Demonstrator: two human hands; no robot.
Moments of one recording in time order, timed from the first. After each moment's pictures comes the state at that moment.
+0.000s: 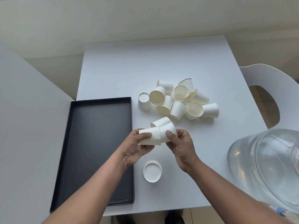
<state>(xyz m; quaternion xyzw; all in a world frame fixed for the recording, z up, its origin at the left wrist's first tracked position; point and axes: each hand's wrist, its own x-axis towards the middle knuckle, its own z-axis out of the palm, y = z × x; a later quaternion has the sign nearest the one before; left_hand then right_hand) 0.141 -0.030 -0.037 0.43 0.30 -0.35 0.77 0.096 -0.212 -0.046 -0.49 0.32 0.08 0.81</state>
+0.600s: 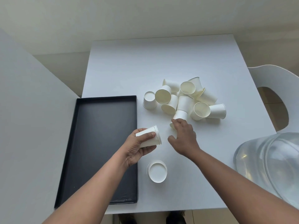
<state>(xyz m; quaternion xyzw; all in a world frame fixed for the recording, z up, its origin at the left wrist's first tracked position) 0.141 -0.016 -0.046 0.49 0.28 -0.33 0.76 0.131 -0.222 -0.059 -0.94 0.09 0.16 0.28</state>
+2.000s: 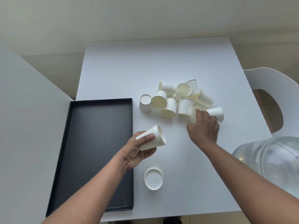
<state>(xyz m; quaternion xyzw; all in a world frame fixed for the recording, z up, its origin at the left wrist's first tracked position) 0.146 -0.025 -0.048 0.43 0.24 -0.38 0.79 0.161 -0.286 -0.055 -0.97 0.22 0.04 0.11</state>
